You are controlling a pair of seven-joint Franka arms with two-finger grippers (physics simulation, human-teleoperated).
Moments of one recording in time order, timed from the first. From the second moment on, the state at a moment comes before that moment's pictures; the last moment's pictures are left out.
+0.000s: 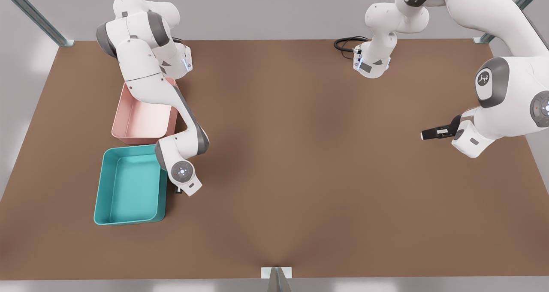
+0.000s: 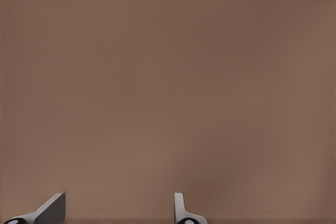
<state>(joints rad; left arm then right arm) -0.14 0.29 0.18 -1.32 -0.11 1.34 -0.13 0.30 0.72 -0.01 -1.63 -0.29 2.02 -1.10</state>
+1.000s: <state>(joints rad) -0.14 0.29 0.18 -1.32 -0.11 1.33 -0.14 0.29 0.68 0.00 -1.63 -0.24 2.06 -1.07</state>
